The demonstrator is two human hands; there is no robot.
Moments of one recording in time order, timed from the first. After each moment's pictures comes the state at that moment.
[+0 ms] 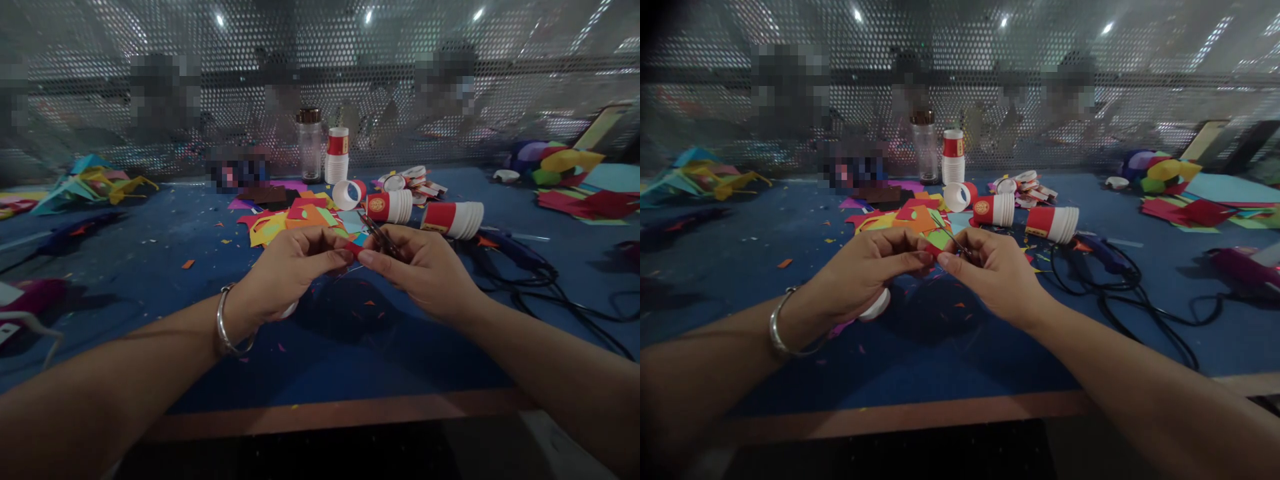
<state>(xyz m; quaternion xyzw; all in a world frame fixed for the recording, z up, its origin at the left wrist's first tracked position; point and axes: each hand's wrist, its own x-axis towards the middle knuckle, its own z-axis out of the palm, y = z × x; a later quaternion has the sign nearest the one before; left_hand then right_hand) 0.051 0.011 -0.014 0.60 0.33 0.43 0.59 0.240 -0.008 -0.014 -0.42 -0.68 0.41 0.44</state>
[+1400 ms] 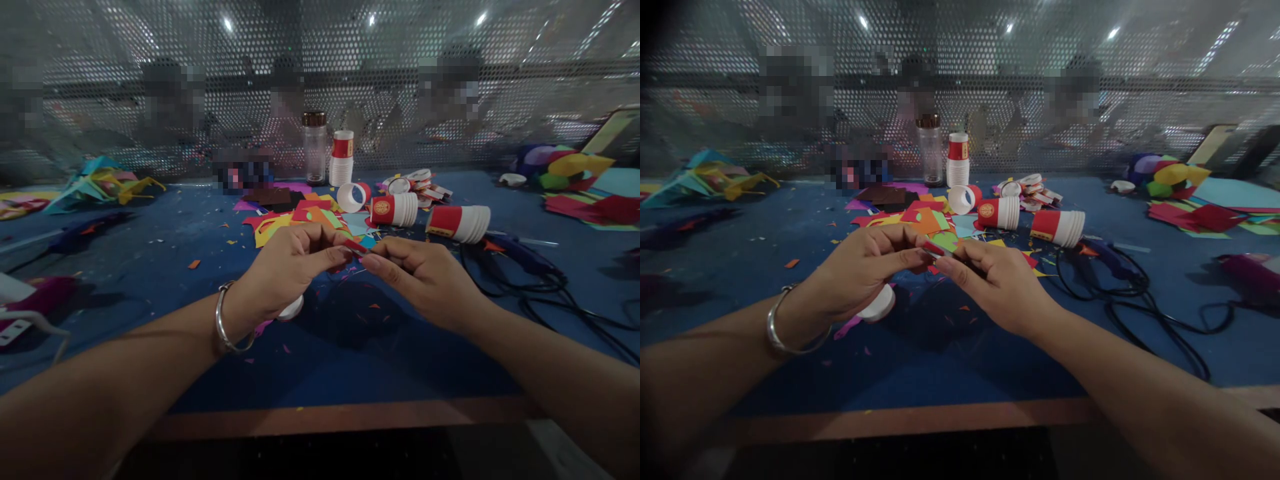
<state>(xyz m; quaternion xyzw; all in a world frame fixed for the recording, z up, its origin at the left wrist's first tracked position) 0.042 0.014 -0.010 0.64 0.35 0.43 0.54 0.244 -0.012 -0.010 -0.45 -0.79 0.22 0.34</state>
